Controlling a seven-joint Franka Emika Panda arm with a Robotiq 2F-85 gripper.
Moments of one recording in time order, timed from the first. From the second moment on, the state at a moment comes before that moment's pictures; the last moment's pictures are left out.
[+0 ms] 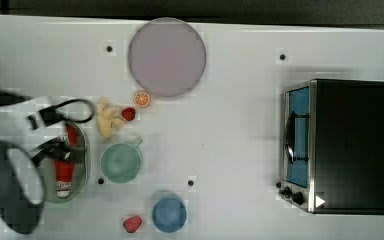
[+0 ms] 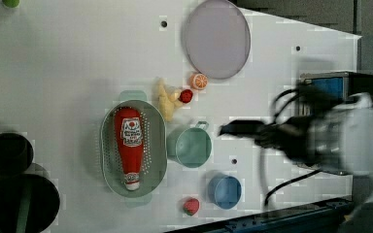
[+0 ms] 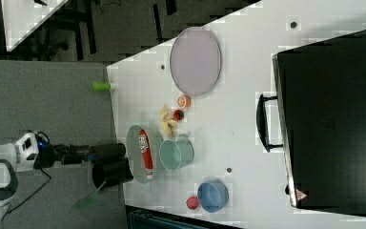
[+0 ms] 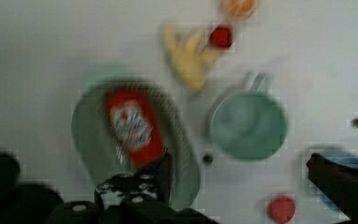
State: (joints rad) arm -0.07 0.03 0.65 -1.90 0.03 0.28 0.03
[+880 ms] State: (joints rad) arm -0.02 0.27 0.80 -2.18 -0.15 0.90 0.03
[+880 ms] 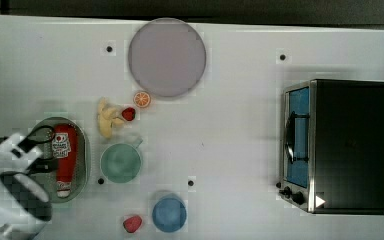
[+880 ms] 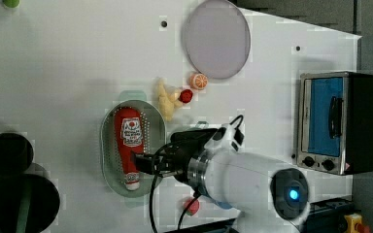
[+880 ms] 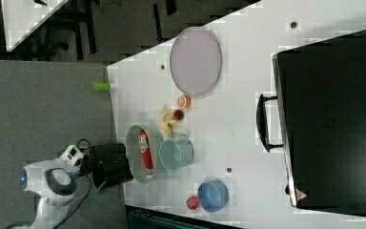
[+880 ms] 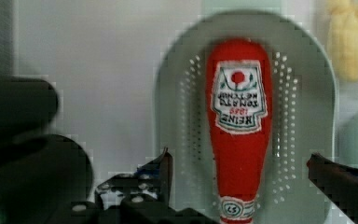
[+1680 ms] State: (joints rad) arm -0.01 0.60 0.70 -2.20 -0.26 1.11 0.05
